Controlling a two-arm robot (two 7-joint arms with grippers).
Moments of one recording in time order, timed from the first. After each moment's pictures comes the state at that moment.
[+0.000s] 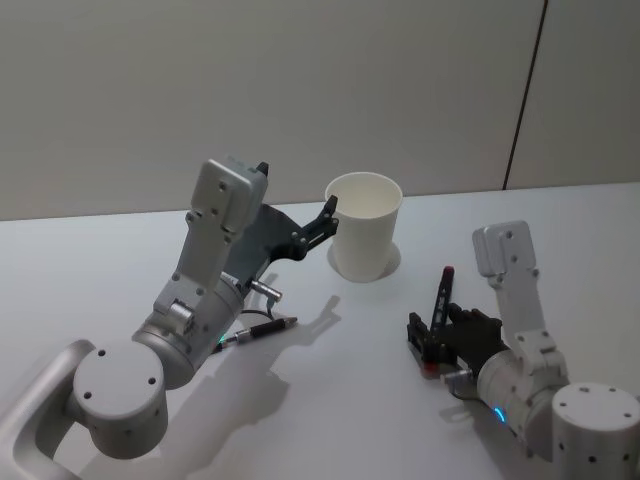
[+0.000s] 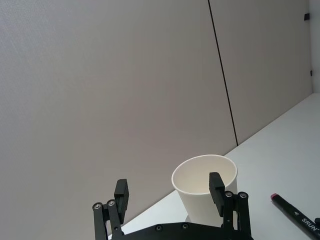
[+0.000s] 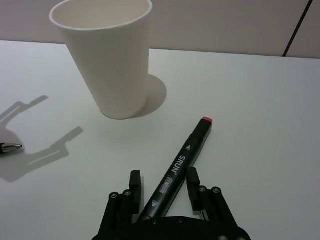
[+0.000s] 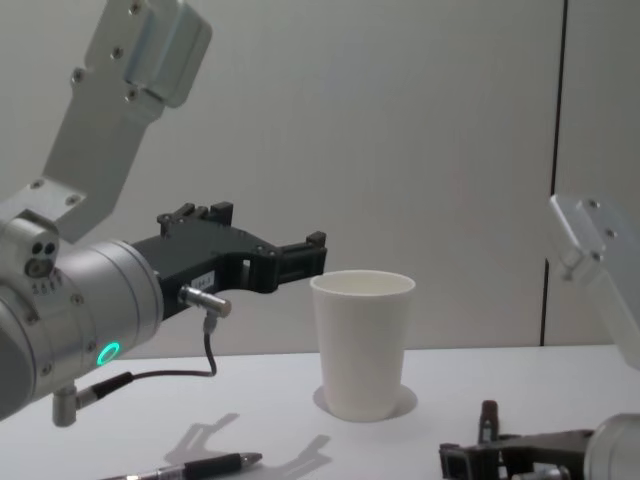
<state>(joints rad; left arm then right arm) -0.24 0.38 0.45 -1.63 -0.20 0.01 -0.01 0.06 0.08 -0.34 -1.66 0.14 0.54 -0.05</state>
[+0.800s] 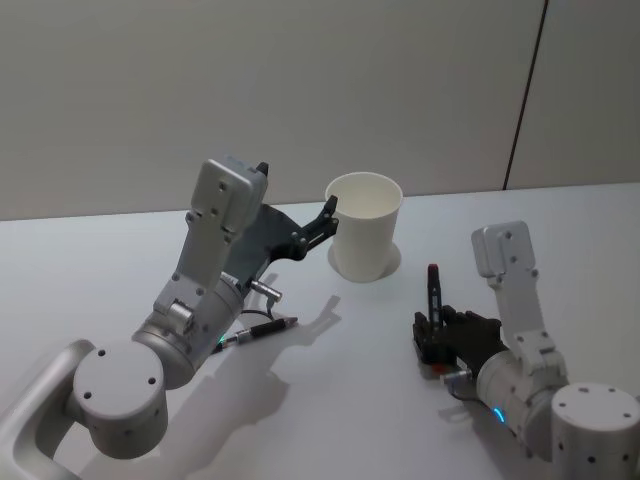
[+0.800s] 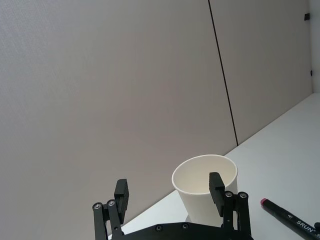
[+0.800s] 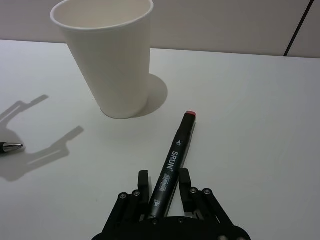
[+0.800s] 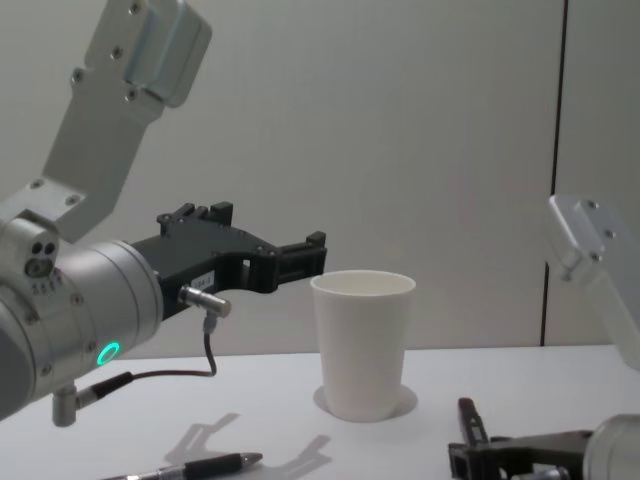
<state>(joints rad) -0.24 0.38 0.45 -1.63 -0.20 0.01 -0.01 0.06 0.08 -0.34 -1.65 0.14 0.55 -0.05</state>
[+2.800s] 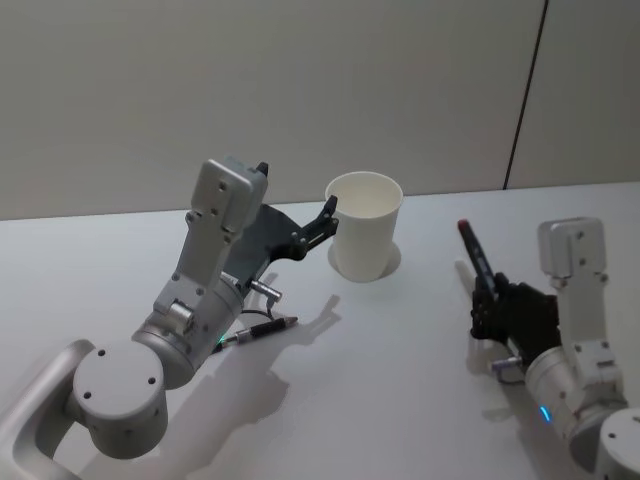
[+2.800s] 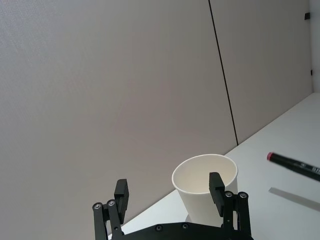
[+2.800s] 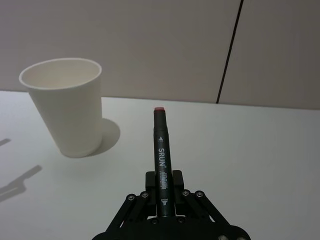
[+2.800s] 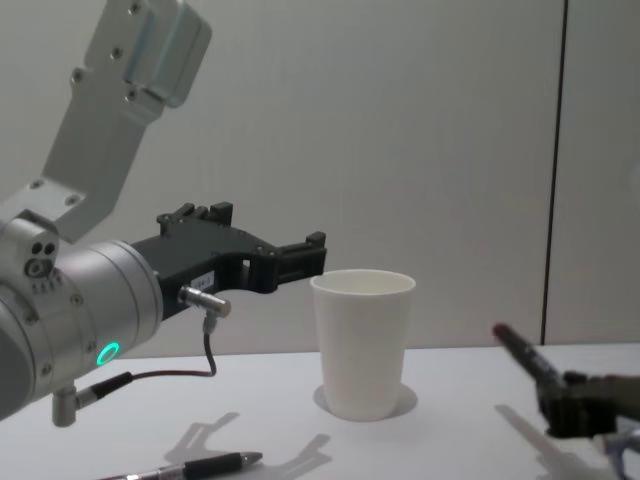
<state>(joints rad) -0.24 0.38 0.45 -1.63 -0.20 0.01 -0.01 -0.02 0.14 -0.30 -1.74 0.11 0.35 -0.14</state>
